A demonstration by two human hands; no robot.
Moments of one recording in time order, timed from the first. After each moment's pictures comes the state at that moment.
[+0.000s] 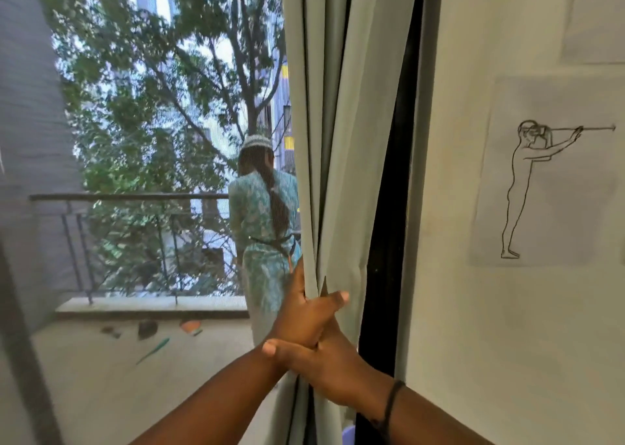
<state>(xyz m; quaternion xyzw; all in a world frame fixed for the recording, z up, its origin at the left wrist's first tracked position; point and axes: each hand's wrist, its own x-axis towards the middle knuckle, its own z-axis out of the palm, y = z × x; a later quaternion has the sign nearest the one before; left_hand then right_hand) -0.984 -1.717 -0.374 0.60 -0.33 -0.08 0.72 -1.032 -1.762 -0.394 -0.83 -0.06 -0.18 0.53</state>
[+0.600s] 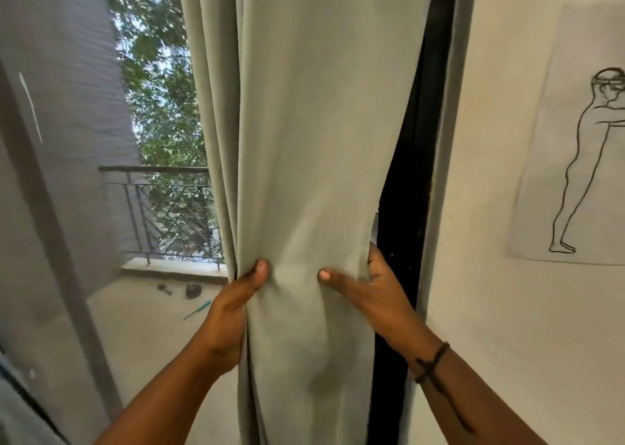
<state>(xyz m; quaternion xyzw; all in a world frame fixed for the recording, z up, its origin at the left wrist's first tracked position) -0.984 -1.667 -0.372 0.50 -0.19 -0.11 0.84 -1.018 -1.849 -0.380 -0.68 -0.08 -0.23 0.69</state>
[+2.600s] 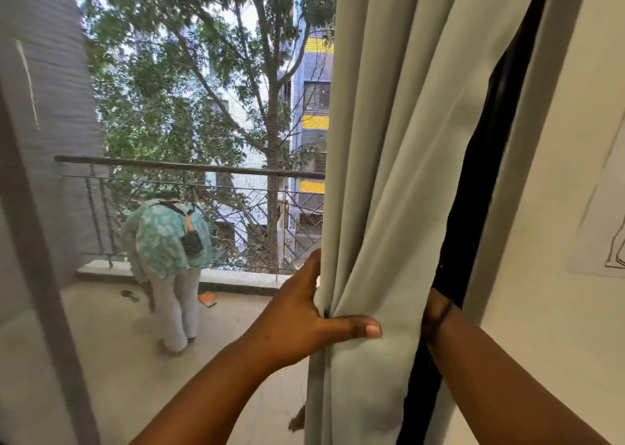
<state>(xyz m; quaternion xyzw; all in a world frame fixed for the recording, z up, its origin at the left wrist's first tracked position) -0.930 -1.622 -0.365 0.70 -0.44 -0.03 0.56 -0.988 -1.786 -0.342 -0.61 0.16 -0.12 0.77</state>
